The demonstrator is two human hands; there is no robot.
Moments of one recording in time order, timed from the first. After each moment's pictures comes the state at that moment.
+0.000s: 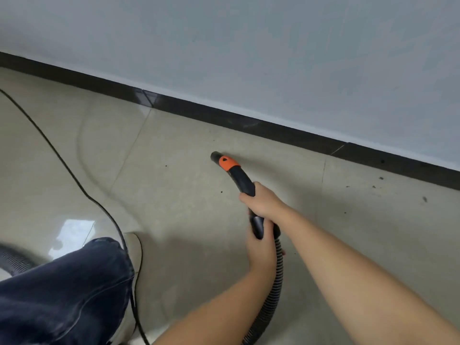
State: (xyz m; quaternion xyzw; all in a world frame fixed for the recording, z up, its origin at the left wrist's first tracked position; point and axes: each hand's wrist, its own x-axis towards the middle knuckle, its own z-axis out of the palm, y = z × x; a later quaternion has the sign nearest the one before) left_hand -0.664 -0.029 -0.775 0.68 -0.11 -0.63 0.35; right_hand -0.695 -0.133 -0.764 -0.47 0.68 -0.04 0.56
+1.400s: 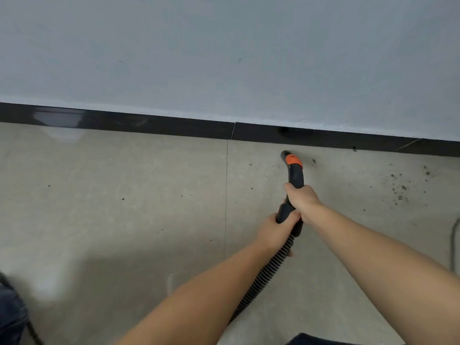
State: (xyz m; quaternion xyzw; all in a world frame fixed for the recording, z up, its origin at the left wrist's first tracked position) left_hand -0.851 0.007 -0.761 0.49 -0.39 -0.78 0.06; right_hand -0.964 -0.032 -0.770 -0.12 0.87 -0.23 0.41
